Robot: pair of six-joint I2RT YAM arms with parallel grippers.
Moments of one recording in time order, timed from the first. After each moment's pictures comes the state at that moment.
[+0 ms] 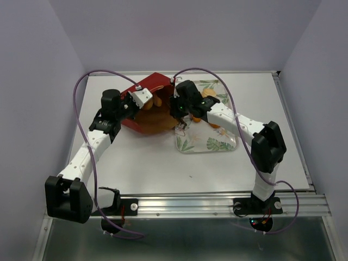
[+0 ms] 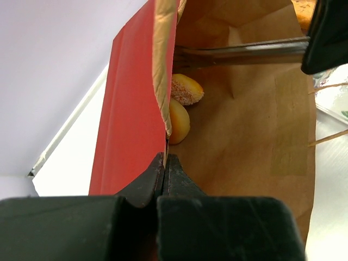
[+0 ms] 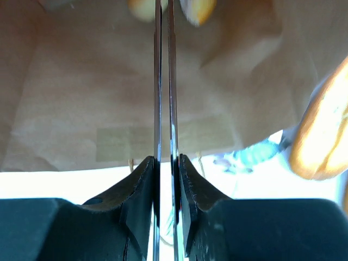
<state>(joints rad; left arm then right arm) -0.21 1.21 0.94 -0.11 0.35 0.63 0.73 1.88 1.62 -0.40 0.04 0.28</state>
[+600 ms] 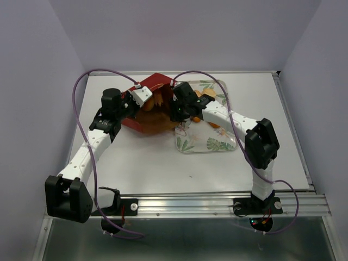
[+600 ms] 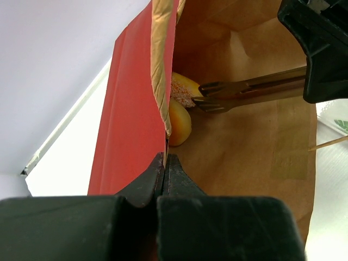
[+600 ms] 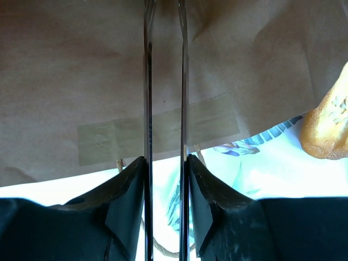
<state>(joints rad) -0.22 1.21 0.96 -0.11 0.34 0.58 0.73 1.96 1.69 -0.55 0.06 0.36</state>
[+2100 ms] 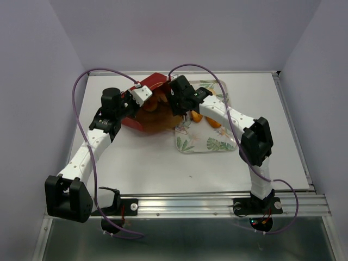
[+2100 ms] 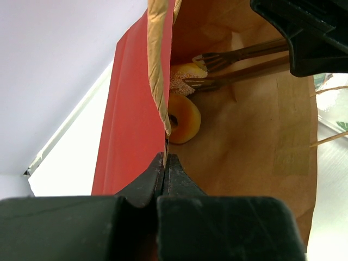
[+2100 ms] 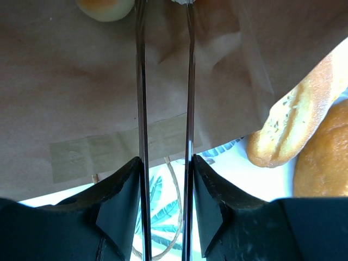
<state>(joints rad) -0.22 1.22 0.97 -0.11 0.34 0.58 0.73 2.04 1.89 -0.69 0.19 0.23</state>
